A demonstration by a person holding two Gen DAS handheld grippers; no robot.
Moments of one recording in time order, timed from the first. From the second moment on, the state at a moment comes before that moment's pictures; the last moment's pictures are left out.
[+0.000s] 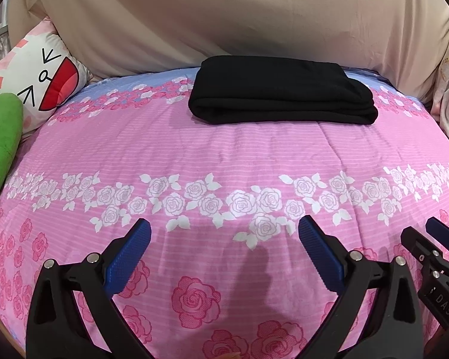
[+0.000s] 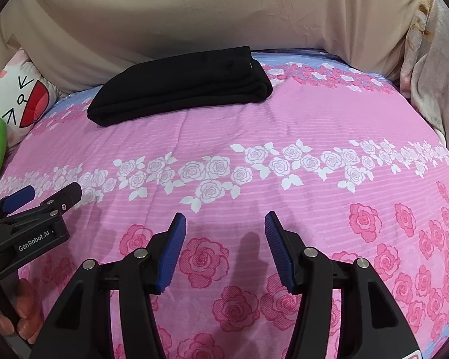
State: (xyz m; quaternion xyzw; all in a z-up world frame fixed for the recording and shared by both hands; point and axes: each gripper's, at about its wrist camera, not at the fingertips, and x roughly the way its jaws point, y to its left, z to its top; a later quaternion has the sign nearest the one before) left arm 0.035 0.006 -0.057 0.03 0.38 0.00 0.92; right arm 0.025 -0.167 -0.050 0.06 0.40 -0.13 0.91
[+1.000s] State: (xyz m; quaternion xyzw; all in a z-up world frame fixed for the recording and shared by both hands) left arm 0.030 0.002 -0.052 0.04 0.37 0.00 0.93; right arm 0.026 -0.163 -0.051 0.06 0.40 -0.13 0.91
